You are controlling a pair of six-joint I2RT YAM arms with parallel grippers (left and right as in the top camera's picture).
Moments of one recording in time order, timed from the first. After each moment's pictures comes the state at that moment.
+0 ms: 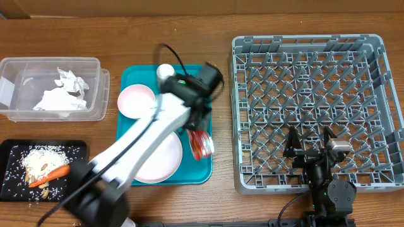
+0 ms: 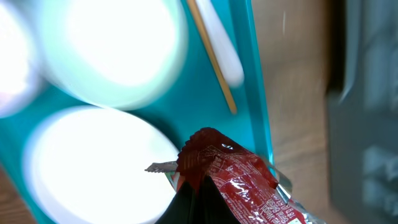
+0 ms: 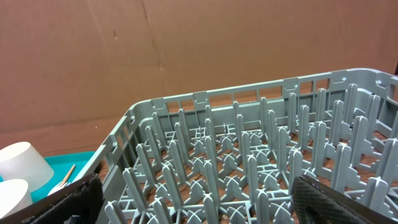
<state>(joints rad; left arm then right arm) -0.59 1.72 1.52 -1.21 -0.10 -0.40 0.01 0.01 0.02 -0.04 -0.03 0.18</state>
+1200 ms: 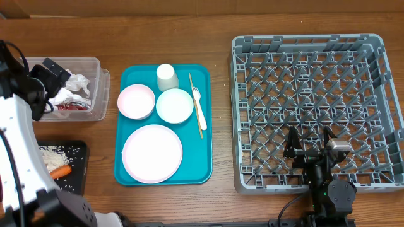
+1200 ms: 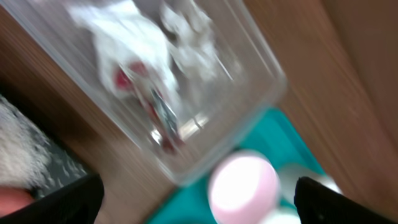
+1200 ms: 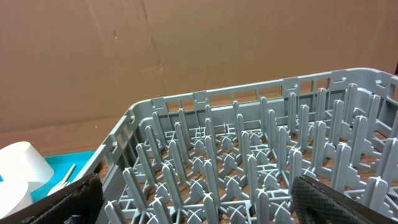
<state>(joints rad) 0.49 1.58 1.58 -1.08 0.22 -0.49 0.01 0.01 0.02 -0.03 -0.03 0.18</state>
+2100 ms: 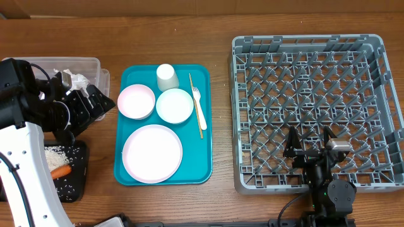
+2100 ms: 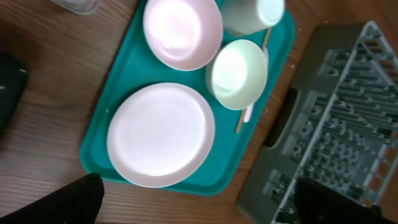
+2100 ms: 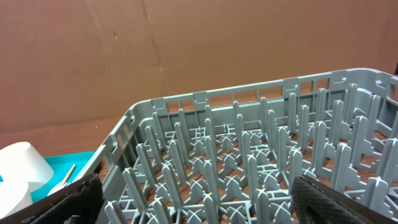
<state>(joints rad) 0.39 1.39 1.57 -1.49 0.44 -0.21 0.01 0.01 0.02 -0.04 -0.03 0.18</state>
